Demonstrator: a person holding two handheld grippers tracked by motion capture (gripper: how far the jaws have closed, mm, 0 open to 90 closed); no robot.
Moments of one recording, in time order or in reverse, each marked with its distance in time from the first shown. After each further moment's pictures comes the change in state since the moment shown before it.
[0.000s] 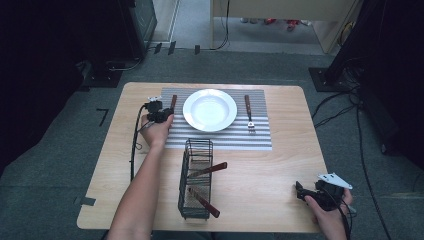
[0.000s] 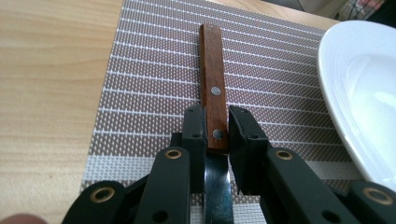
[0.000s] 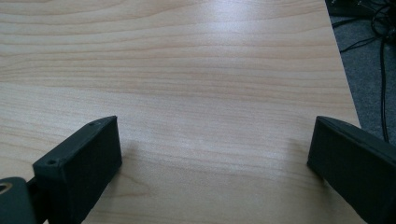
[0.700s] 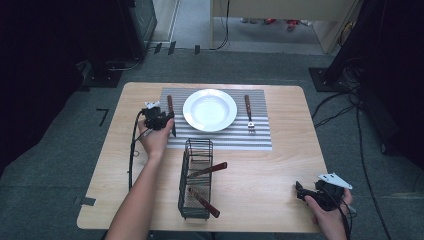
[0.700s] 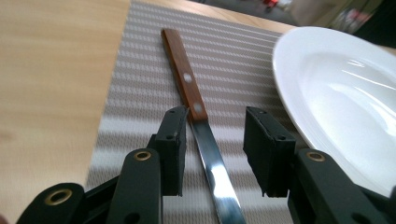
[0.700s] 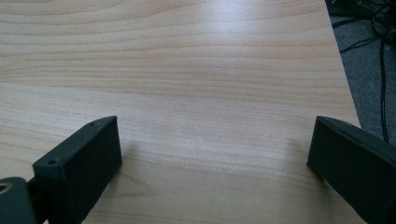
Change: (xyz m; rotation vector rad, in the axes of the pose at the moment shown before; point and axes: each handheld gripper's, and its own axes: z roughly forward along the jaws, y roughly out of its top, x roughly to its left) left arm -0.012 -0.008 -0.031 -0.064 0.022 0.060; right arm 0.000 0.000 0.000 0.001 0.000 0.001
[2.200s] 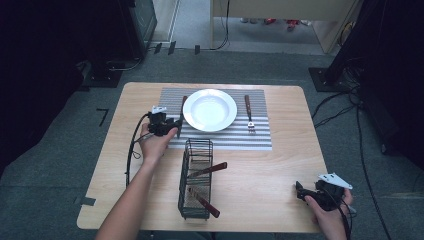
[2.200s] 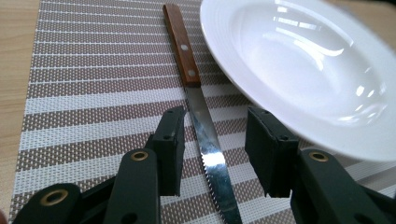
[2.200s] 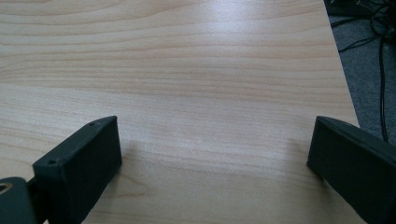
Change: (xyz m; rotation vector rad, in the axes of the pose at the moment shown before) left arm -0.015 -0.023 -0.021 0.099 -0.179 0.144; right arm 0.000 0.000 0.000 -0.001 -0.003 0.002
